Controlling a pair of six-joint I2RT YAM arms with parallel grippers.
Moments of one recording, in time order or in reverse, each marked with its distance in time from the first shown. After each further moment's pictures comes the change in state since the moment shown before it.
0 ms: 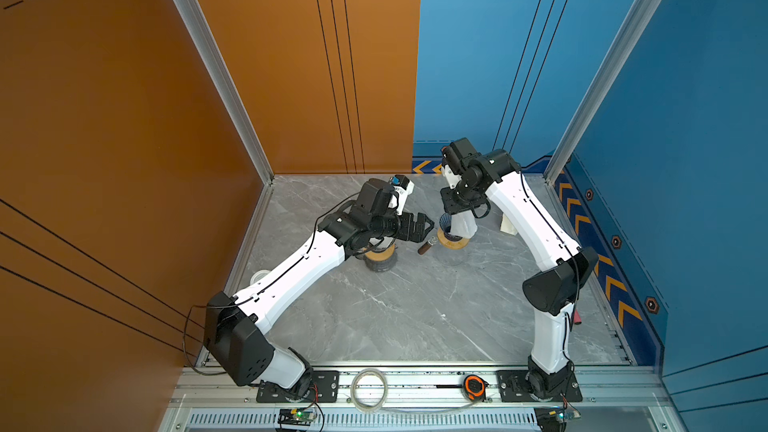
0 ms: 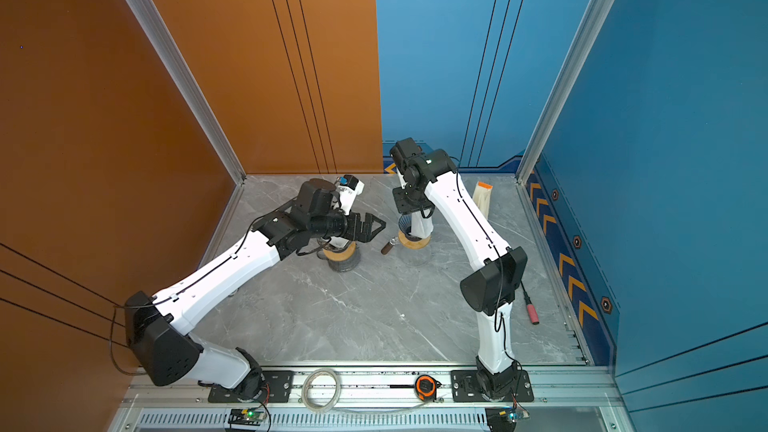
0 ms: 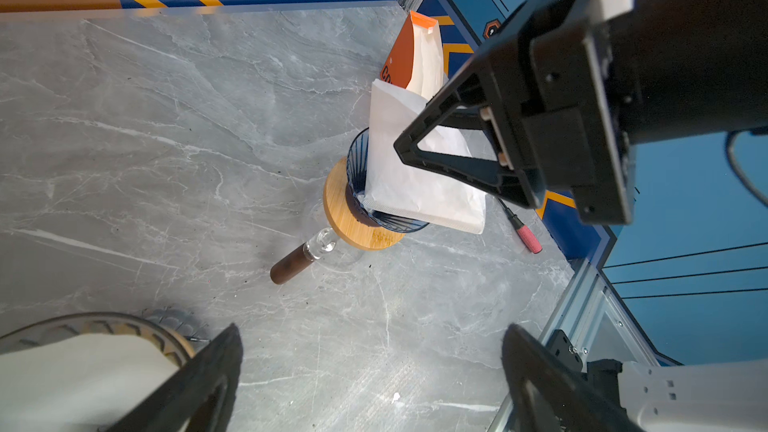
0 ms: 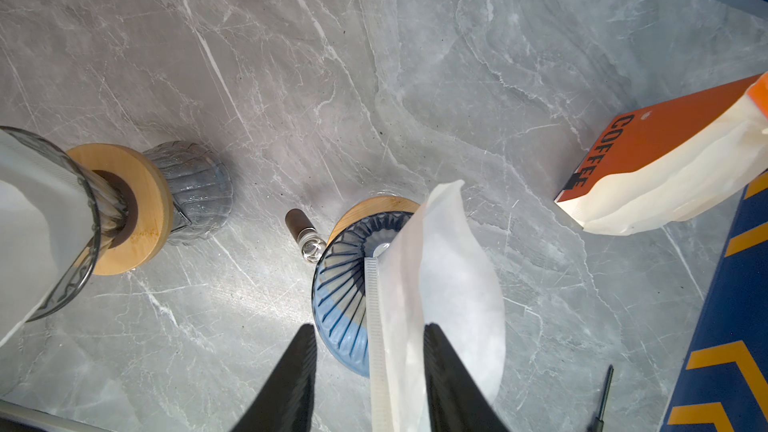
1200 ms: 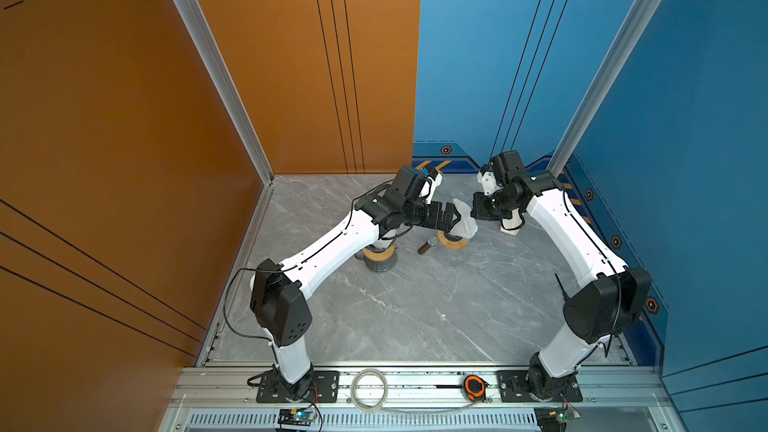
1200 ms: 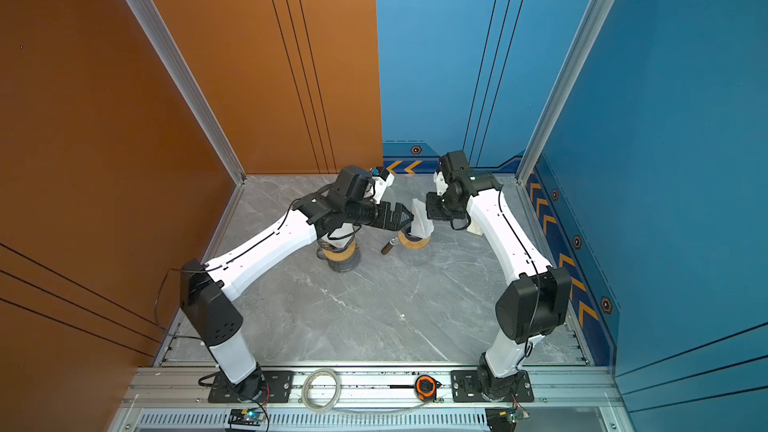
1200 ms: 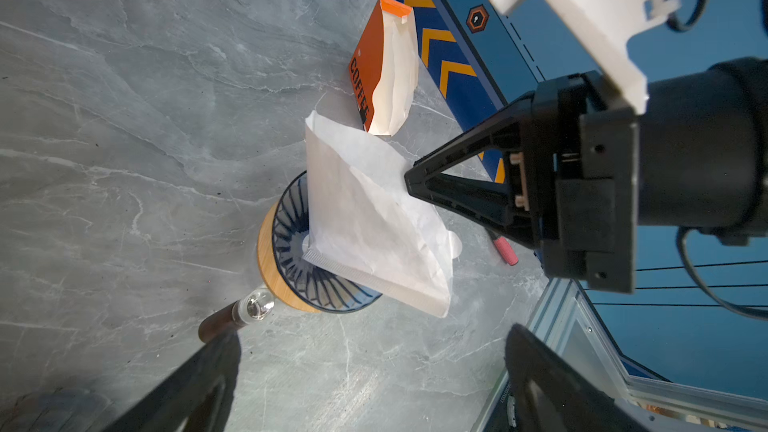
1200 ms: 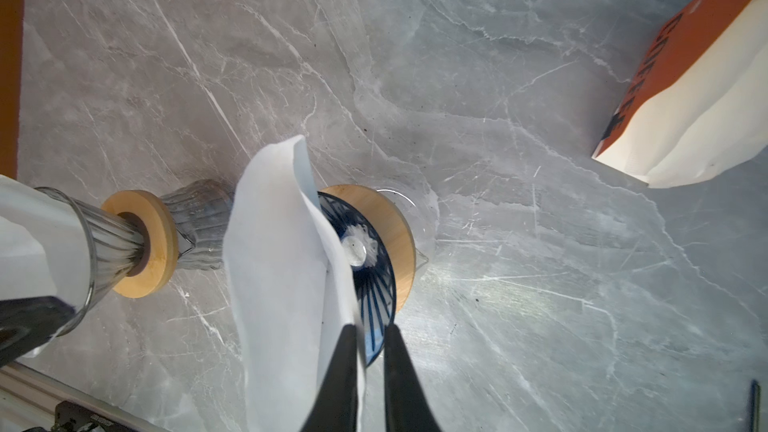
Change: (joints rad) left arm -0.080 0.293 0.325 -0.081 0.017 -0.068; right arm -0.242 -0.286 -0.543 0.346 -0.277 0.075
